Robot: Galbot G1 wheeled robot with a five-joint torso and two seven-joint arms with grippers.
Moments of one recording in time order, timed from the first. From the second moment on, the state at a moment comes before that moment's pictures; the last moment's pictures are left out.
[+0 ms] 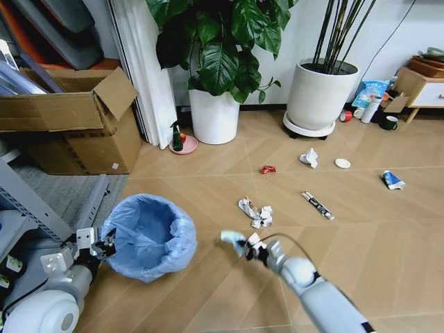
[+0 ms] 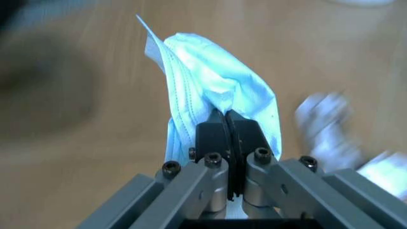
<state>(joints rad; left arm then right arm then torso) 1.57 -1.10 -0.77 -2.19 -0.74 0.62 -0.20 -0.98 1.13 0.13 1.44 0.25 -0.14 -0.38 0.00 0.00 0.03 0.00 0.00</state>
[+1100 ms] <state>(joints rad) 1.32 -0.92 -0.56 -1.96 -0.87 0.72 -0.20 -0.59 1.09 -0.46 1.88 0.76 -0.36 -0.04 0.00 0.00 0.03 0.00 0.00</state>
